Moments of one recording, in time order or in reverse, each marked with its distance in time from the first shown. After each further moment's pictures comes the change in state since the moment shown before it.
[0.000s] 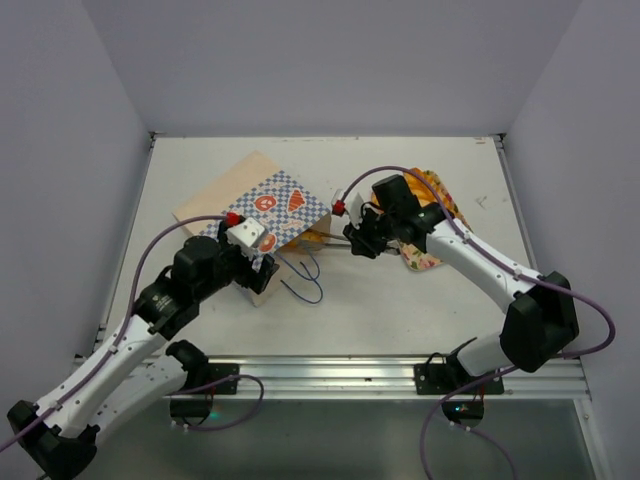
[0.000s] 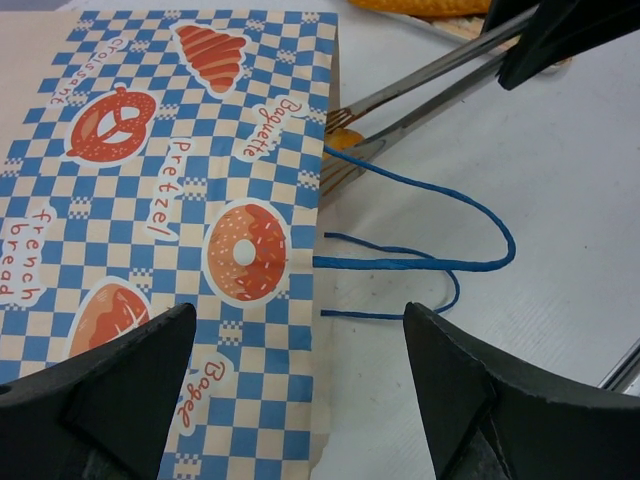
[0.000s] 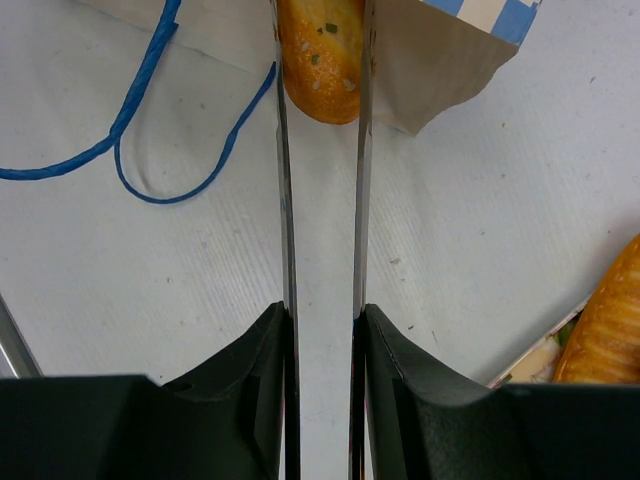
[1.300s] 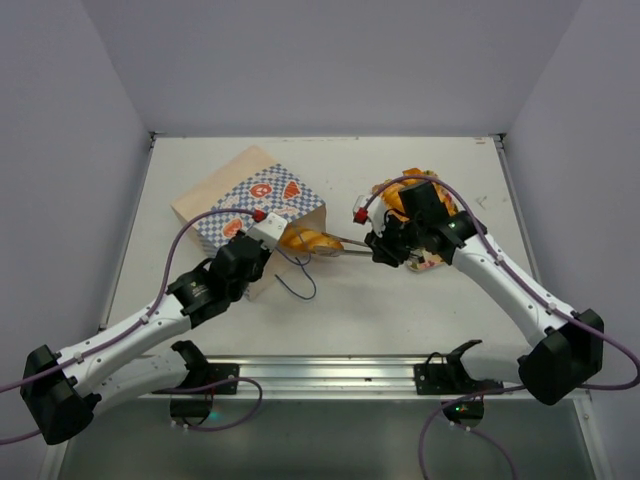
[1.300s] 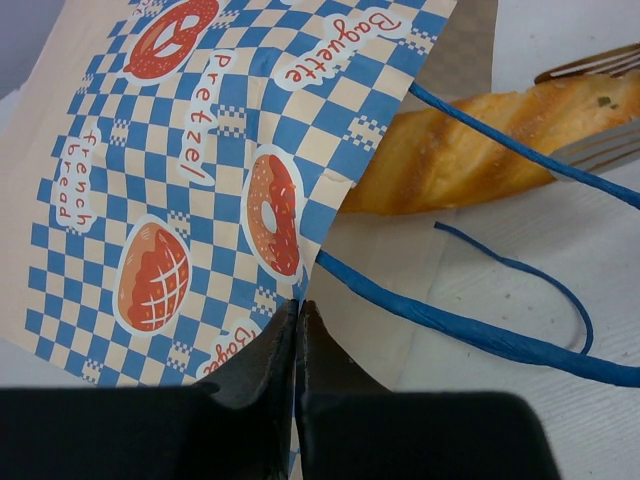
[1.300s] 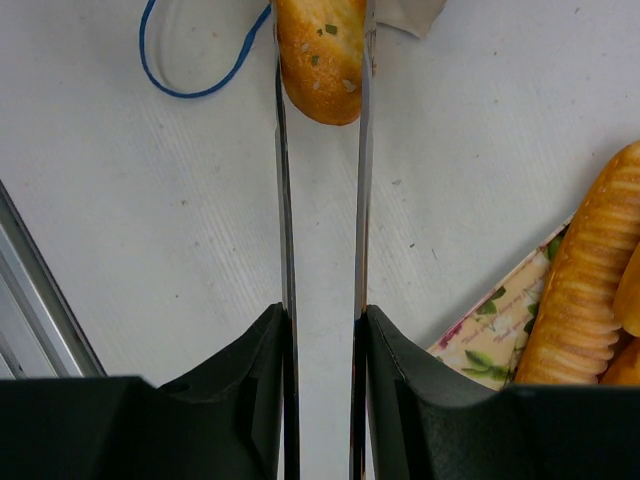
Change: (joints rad) left arm -0.233 0.237 -0.002 0.105 -0.601 0.003; right arm -0.069 -0.181 -0.046 -0.150 -0.008 -0.055
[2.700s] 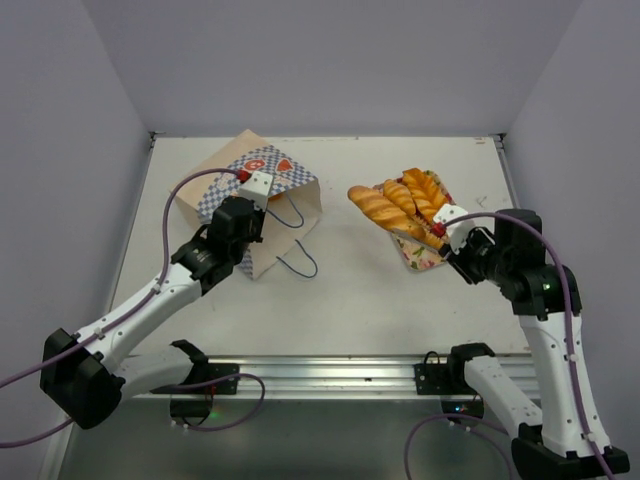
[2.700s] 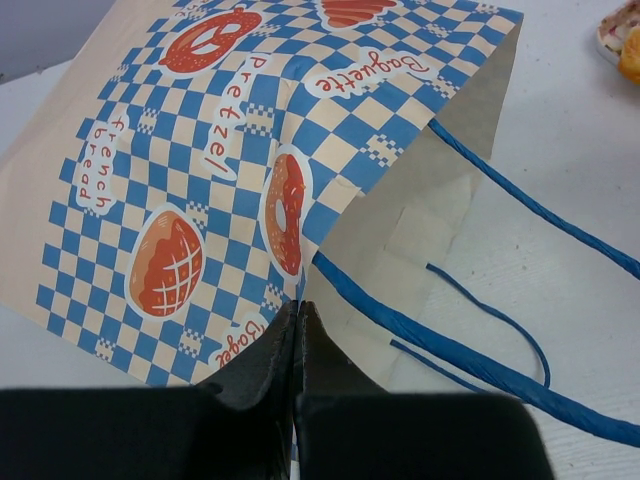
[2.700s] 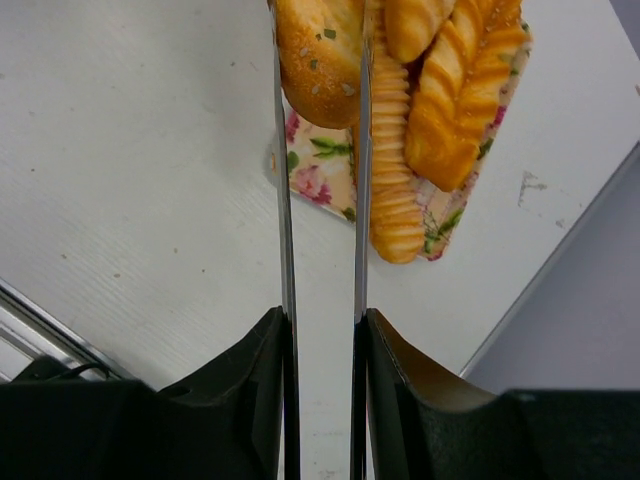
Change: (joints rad) left arm 0.210 0.185 0.182 0.074 0.090 -0.092; right arm -0.378 -0.477 0.044 -0.381 0.132 -0.190
